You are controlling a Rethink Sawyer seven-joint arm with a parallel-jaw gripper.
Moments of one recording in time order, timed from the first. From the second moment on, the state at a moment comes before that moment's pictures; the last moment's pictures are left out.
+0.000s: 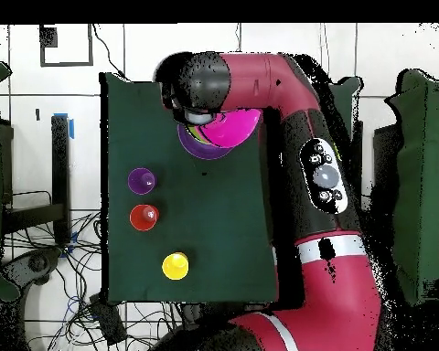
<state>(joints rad) -0.41 -0.58 0.53 1.14 -0.33 1.00 1.76</state>
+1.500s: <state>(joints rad) -0.37 -0.57 0.49 1.13 -0.33 1.00 1.76</state>
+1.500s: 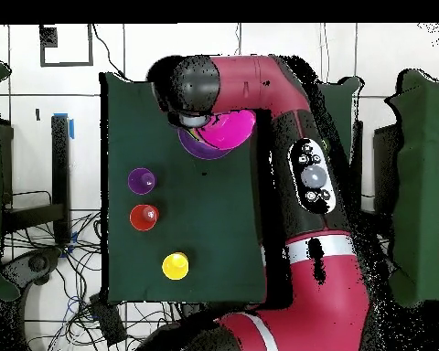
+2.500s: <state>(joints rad) -0.35 -0.57 0.44 1.13 -0.33 1.00 1.76</state>
